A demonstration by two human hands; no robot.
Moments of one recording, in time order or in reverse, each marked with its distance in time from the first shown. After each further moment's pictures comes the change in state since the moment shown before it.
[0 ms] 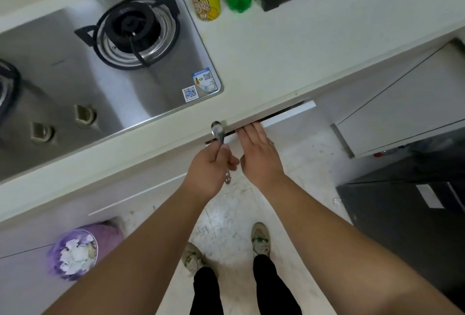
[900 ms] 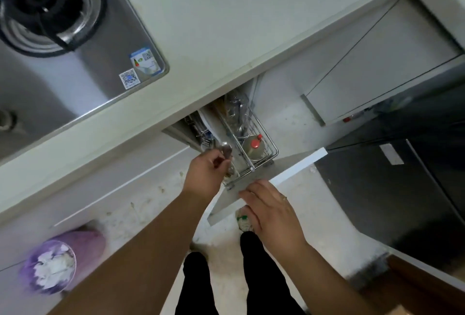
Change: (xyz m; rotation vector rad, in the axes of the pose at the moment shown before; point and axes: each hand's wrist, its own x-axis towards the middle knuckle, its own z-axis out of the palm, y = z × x) left_hand 0.019 -0.056 0.088 0.241 -0.100 0.099; right_hand -0.190 0.041 0.002 0.169 0.072 0.039
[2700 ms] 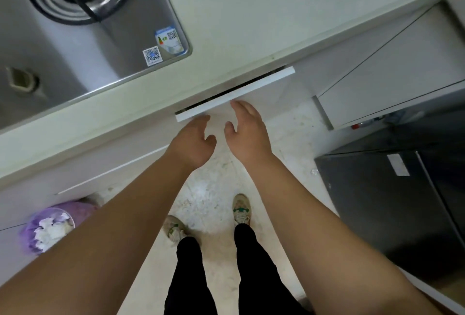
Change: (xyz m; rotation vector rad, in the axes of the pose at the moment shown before) left_hand 0.013 0.008 -0.061 0.303 -0.069 -0.092; right_hand 0.169 -0.034 0.002 0.164 -0.014 0.247
